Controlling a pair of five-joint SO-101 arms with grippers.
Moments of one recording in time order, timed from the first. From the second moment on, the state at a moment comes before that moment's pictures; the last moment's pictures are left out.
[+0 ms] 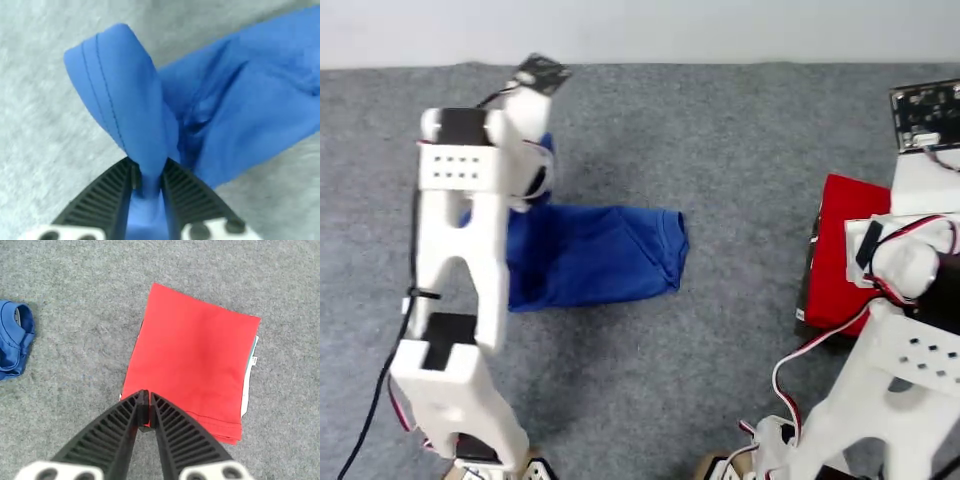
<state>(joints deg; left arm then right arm) 2.3 17.5 -28.1 99.0 -14.5 18.5 -31.2 -10.3 100.4 22.6</state>
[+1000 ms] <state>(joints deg) 17.7 27.7 -32.7 93.7 -4.4 18.5 -31.3 -4.2 100.4 22.6</state>
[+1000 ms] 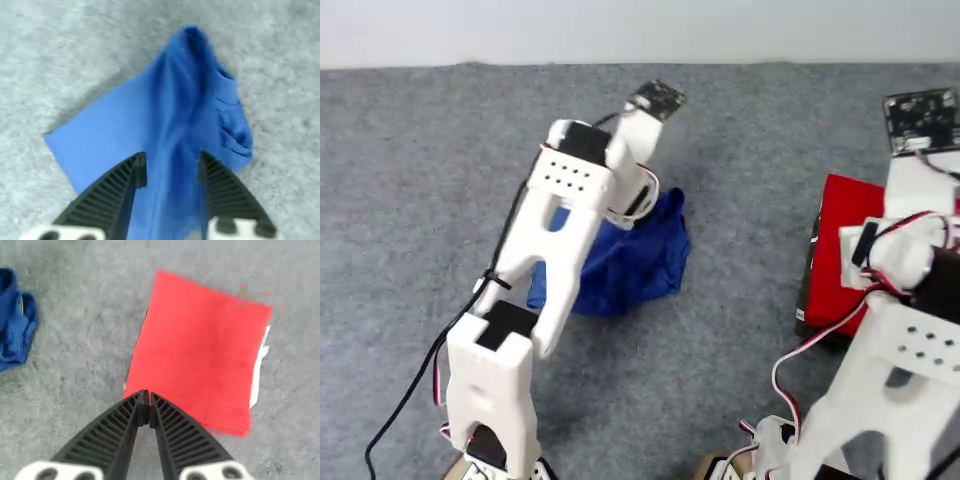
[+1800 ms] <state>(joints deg) 12.3 45.2 -29.1 94.2 -8.0 18.5 -35.2 1.1 100.4 22.6</state>
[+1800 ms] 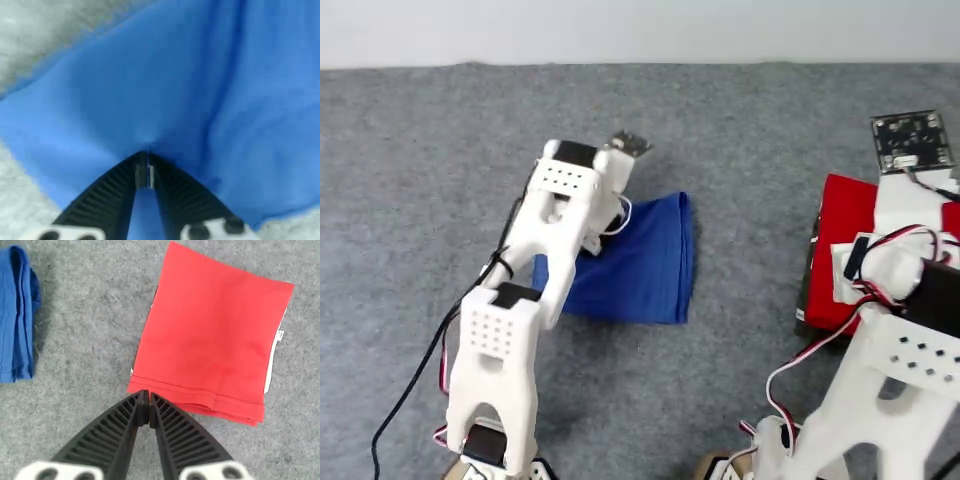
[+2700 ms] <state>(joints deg) 0.5 58.3 -50.2 92.6 -8.0 18.5 -35.2 1.1 100.4 22.6</state>
